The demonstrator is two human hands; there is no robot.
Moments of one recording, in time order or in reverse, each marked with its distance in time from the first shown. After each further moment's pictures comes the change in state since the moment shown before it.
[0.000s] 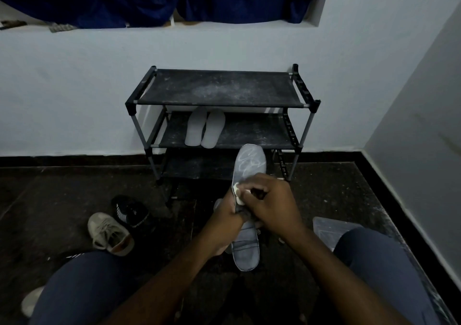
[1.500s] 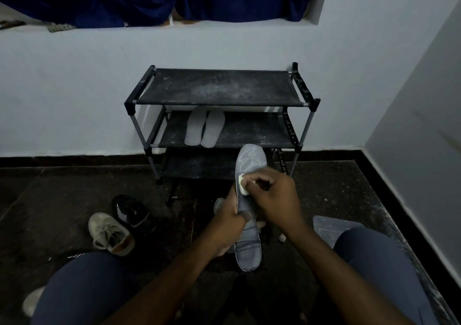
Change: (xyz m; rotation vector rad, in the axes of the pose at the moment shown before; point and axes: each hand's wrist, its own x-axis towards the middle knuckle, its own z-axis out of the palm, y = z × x) left_hand -0.003 0.004 0.006 -0.092 -0.047 -0.039; right_hand 0.008 0.008 0.001 0.114 0.101 0.090
